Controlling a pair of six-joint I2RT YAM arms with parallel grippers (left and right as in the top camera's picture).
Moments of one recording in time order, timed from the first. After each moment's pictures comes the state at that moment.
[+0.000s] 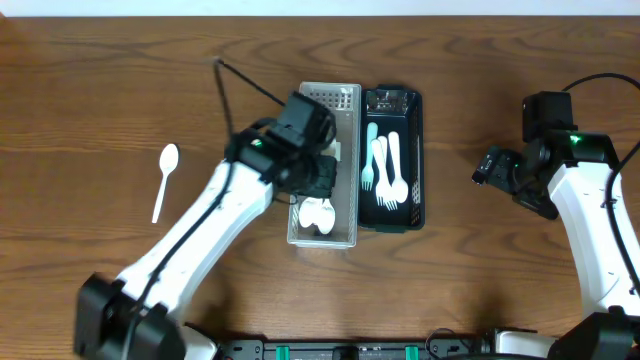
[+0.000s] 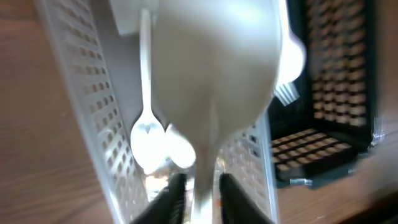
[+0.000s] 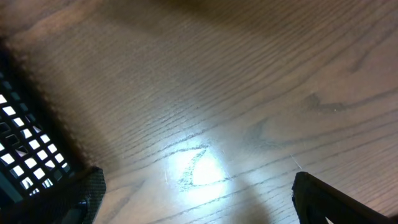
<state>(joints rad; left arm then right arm) -0.55 1.60 1.30 -0.92 0.18 -0.33 -0.06 1.47 1.18 -1.11 0.10 0.49</state>
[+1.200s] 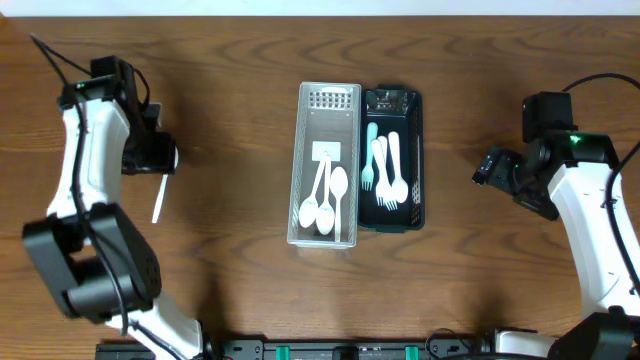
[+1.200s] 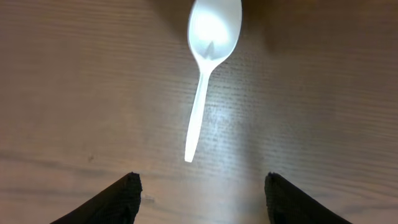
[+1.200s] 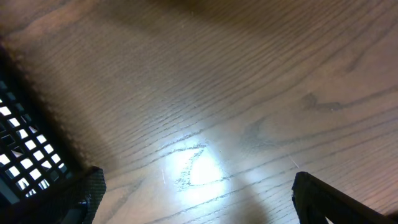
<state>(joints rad) 0.23 1.87 1.51 -1.18 -0.11 0.21 -0.06 1.47 1.18 -1.11 0.11 0.49</state>
